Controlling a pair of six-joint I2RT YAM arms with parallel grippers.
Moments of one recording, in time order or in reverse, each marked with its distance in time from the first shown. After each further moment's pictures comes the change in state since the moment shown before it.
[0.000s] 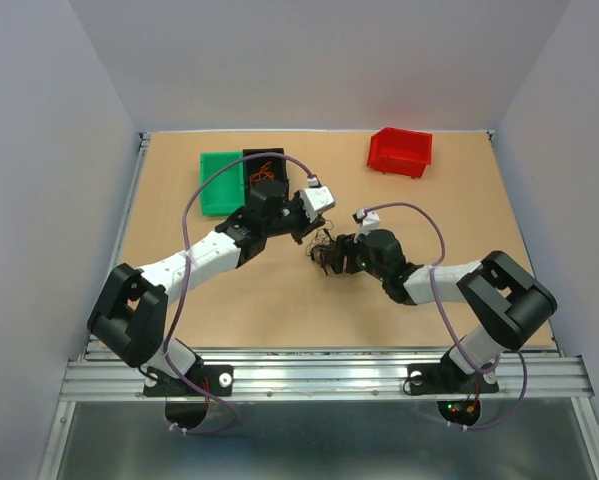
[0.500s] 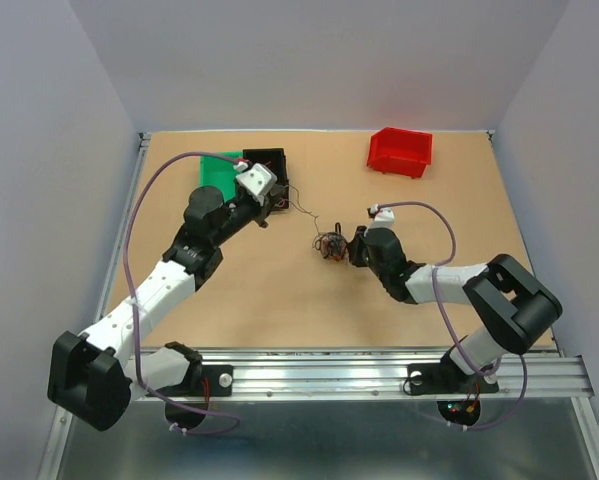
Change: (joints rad) left arm 0.171 -0.328 -0.148 0.150 -0.092 -0.172; right arm 0.000 0.010 0.040 -0.066 0.253 0.080
